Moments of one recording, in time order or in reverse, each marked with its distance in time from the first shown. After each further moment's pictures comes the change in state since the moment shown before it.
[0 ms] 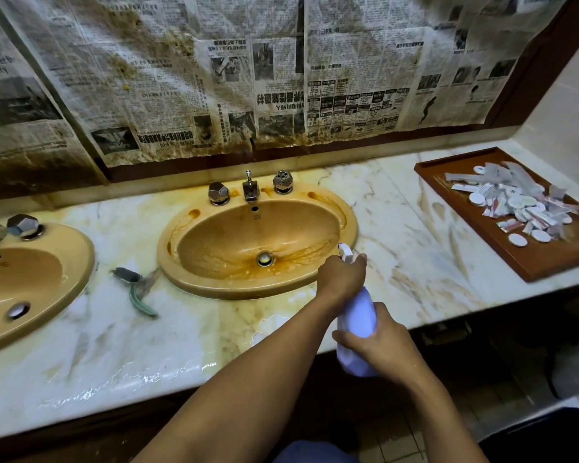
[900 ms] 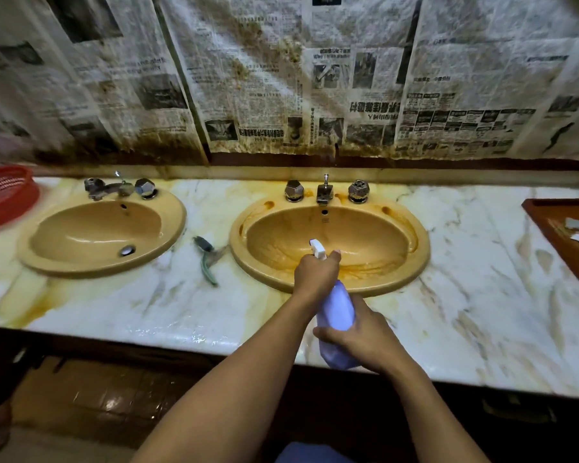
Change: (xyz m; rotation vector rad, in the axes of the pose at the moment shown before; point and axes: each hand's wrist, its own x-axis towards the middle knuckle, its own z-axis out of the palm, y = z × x) left_hand -0.009 -0.020 -0.102 -0.216 0.429 -0.146; right_hand 0.029 -0.069 0.023 -0.058 -0.307 -0.370
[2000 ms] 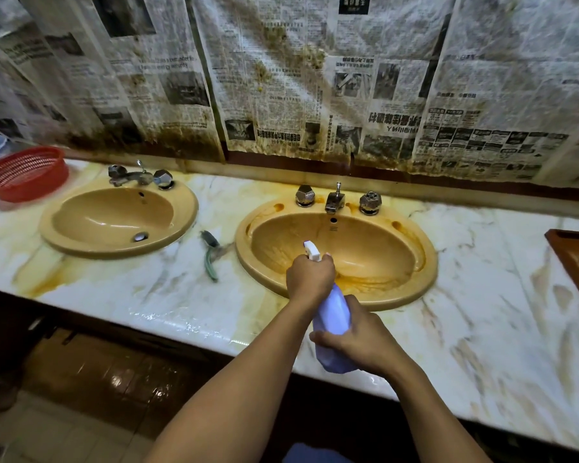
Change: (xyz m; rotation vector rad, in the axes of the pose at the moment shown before) left_hand -0.003 0.015 0.009 0.076 0.230 0.003; right_hand 0.024 0.006 -0.027 -0.070 -0.110 -0.124
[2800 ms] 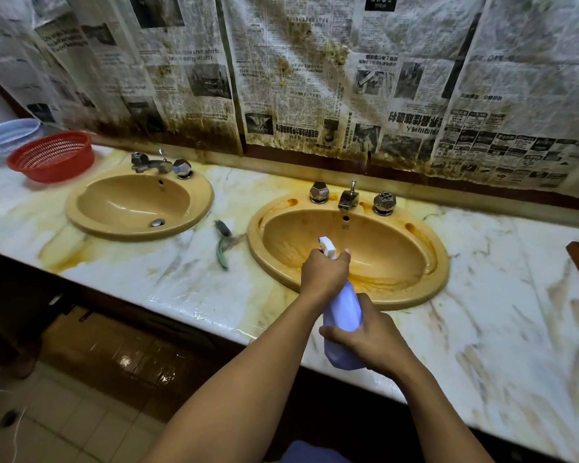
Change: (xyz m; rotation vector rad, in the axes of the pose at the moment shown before) left_hand -0.010 -0.001 0.005 -0.070 -0.053 0.021; right_hand -0.005 0.011 -0.004 0.023 -0.004 -0.010
